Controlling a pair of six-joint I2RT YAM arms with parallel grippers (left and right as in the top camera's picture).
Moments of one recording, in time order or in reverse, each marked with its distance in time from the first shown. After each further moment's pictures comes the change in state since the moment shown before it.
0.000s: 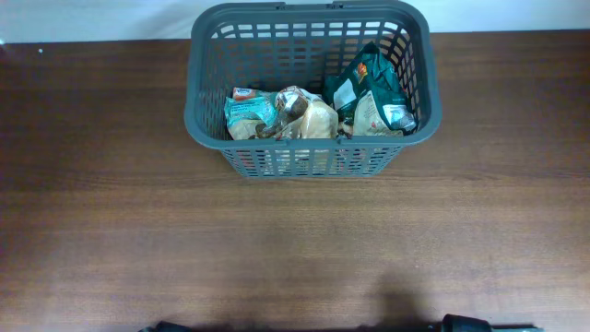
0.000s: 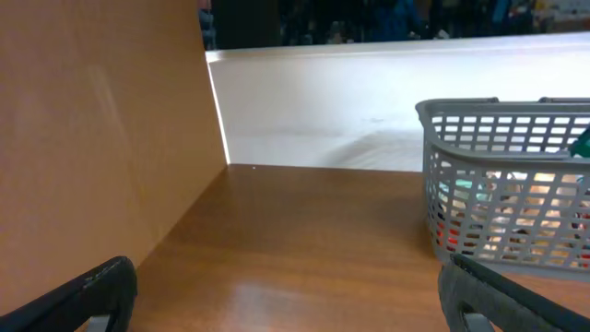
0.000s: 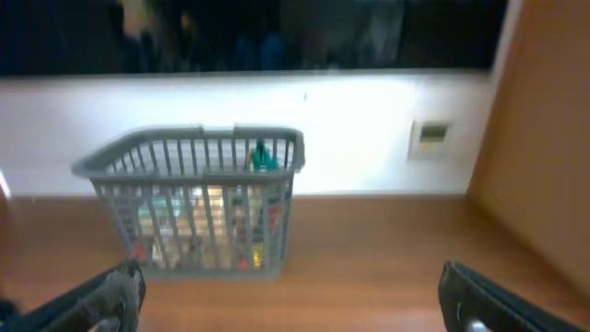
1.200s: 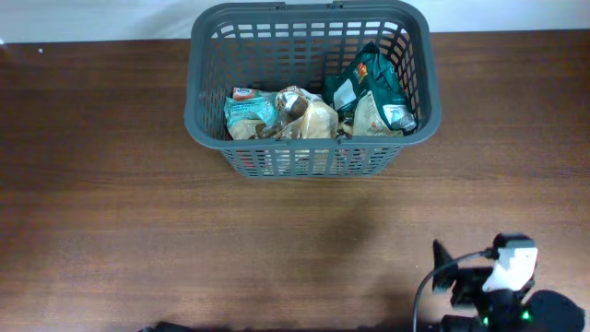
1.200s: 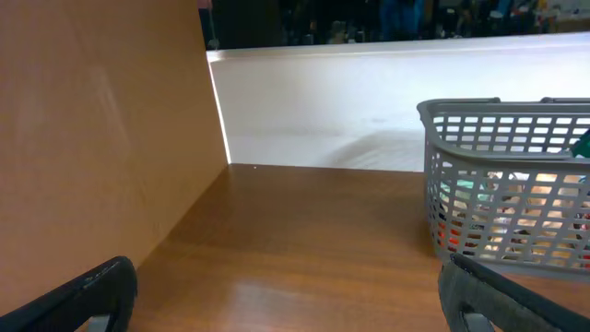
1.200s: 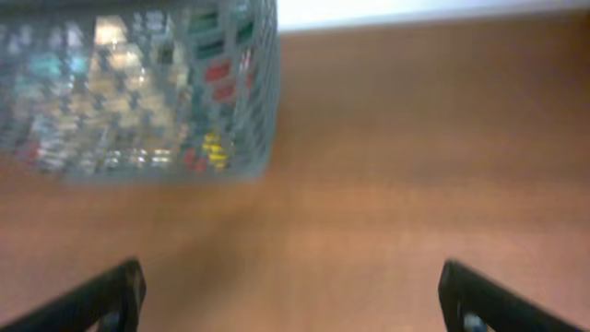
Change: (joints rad) left arm 0.000 0.000 0.000 0.000 -0.003 0.000; right arm 0.046 0.002 -1.090 0.639 0.005 -0.009
